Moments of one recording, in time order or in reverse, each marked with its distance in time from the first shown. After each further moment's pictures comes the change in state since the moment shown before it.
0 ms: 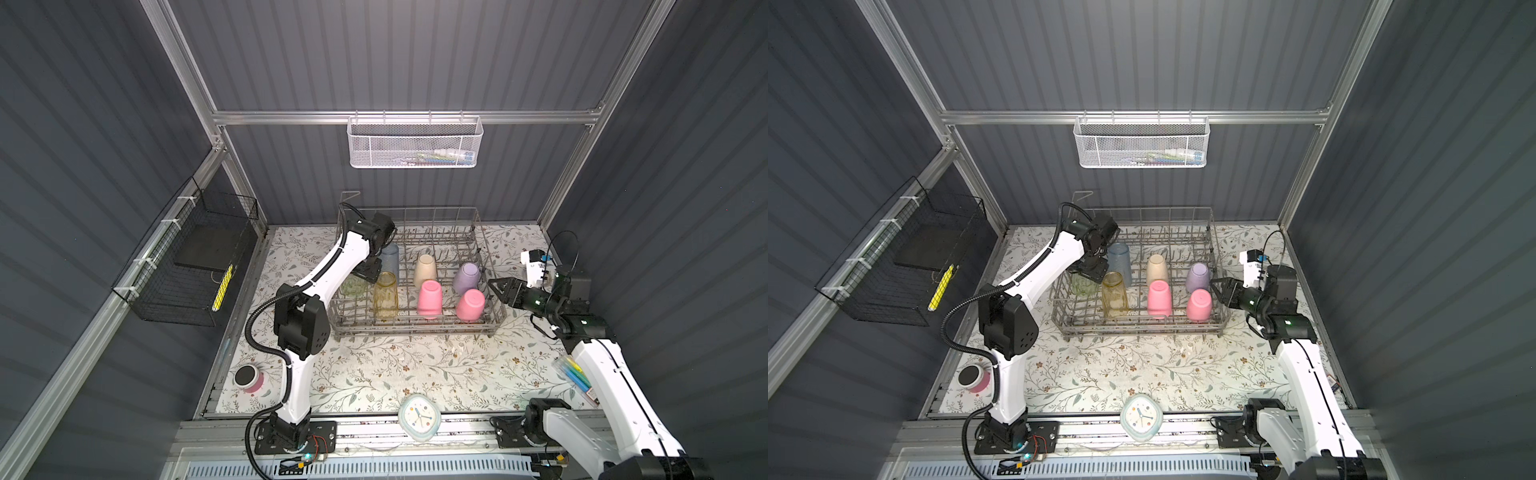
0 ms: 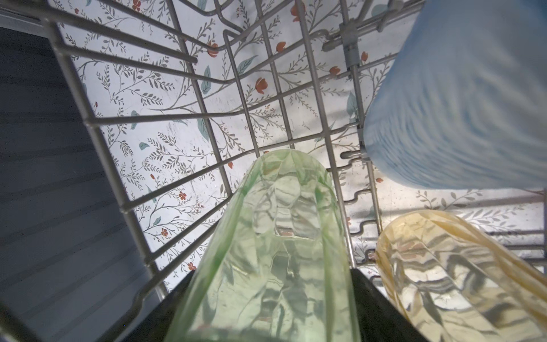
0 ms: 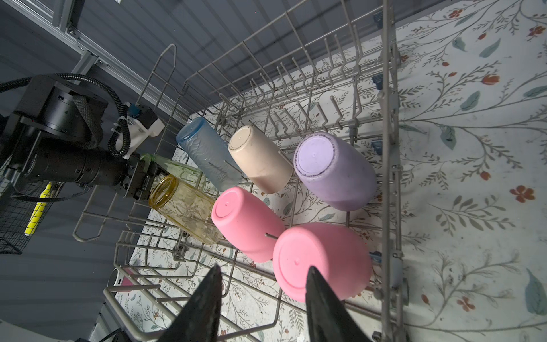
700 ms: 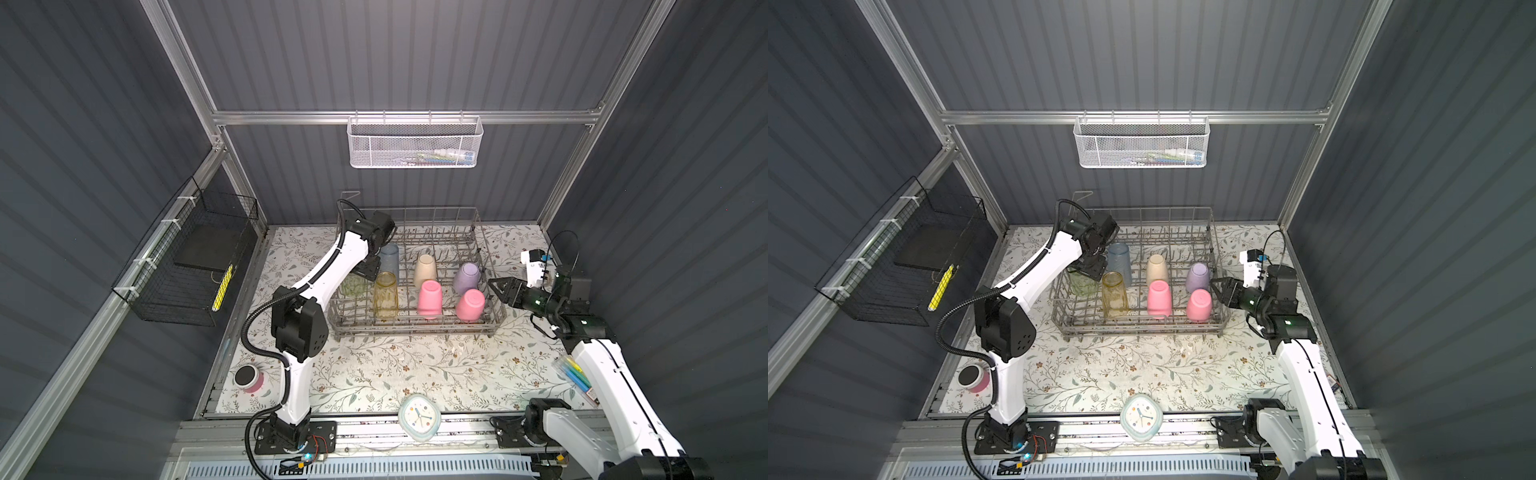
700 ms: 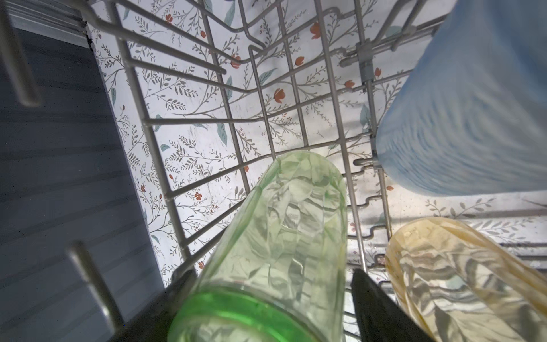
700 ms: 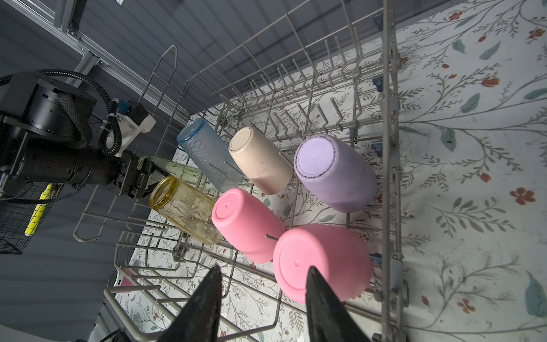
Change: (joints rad) left arm -0.004 -0.032 -0.002 0.010 -0.057 -0.016; right arm 0.000 0.000 0.000 0.004 0.000 0.000
